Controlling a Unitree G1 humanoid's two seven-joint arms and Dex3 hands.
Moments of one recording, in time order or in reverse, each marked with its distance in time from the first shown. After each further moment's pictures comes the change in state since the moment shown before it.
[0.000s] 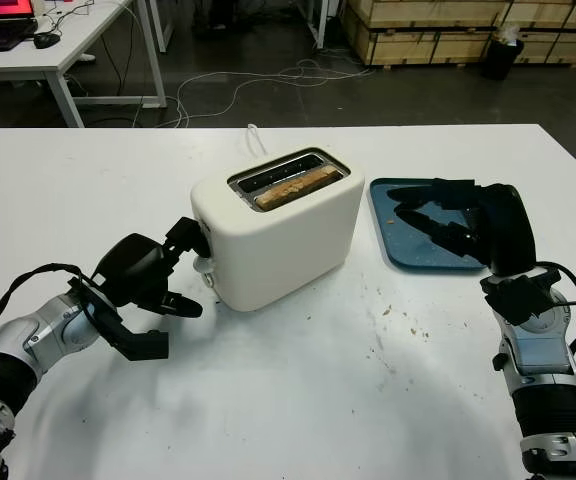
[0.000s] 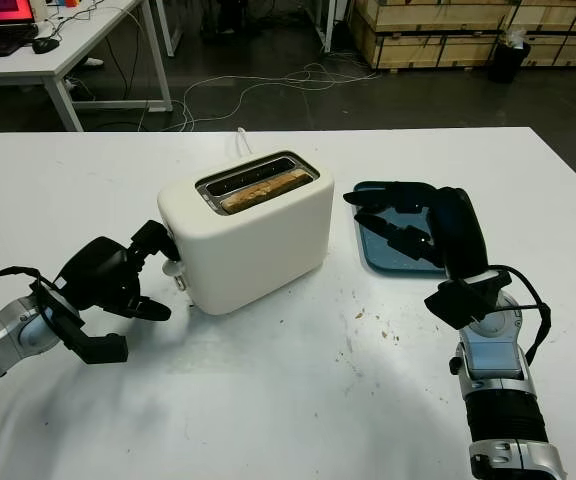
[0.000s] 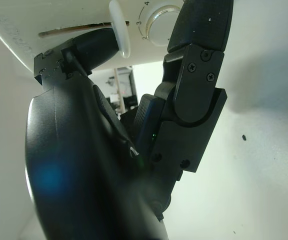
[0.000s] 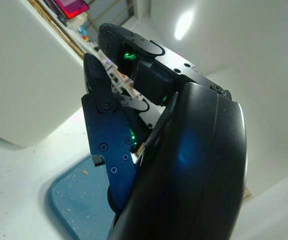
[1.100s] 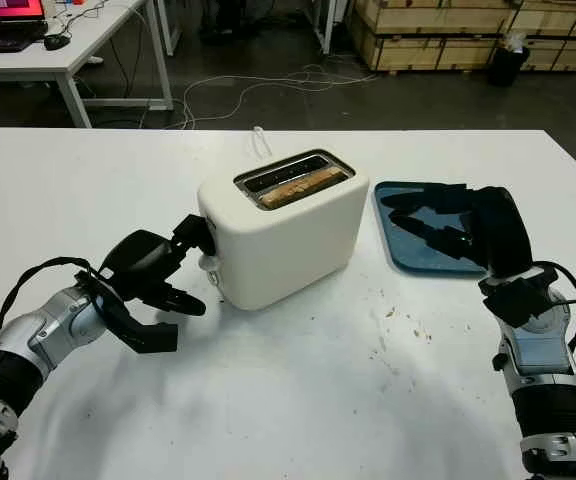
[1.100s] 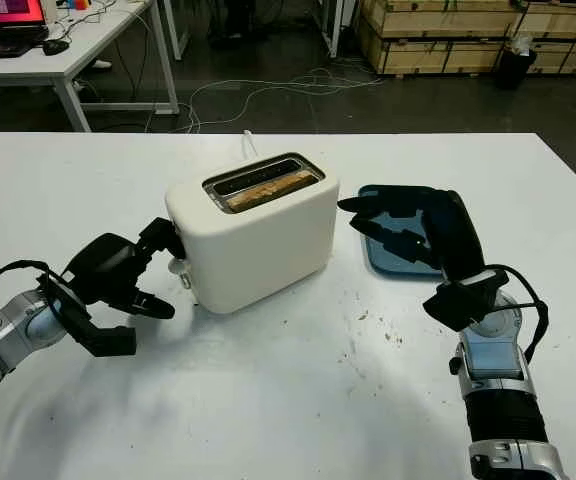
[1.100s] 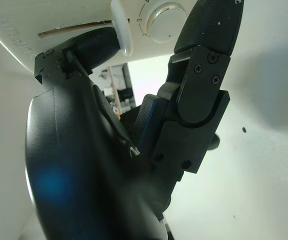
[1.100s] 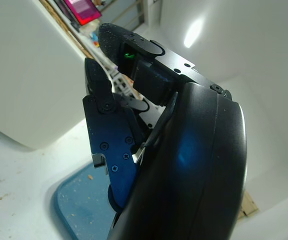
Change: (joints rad) left arm 0.038 0.007 0.010 -0.185 -0.041 0.193 -0.132; right arm 0.000 0.000 0.001 0.000 0.003 0.000 0.068
